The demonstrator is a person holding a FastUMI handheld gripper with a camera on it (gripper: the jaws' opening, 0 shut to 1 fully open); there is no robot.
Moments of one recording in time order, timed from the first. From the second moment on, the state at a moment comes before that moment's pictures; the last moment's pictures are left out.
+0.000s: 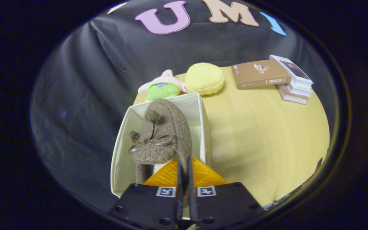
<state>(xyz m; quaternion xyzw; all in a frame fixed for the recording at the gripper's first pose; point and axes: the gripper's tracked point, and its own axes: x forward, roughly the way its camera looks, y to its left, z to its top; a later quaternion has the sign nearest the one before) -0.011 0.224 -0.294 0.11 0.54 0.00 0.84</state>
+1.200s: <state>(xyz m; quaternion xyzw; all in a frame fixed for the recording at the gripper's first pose) -0.039 0.053 -0.043 -0.04 0.15 0.03 0.99</state>
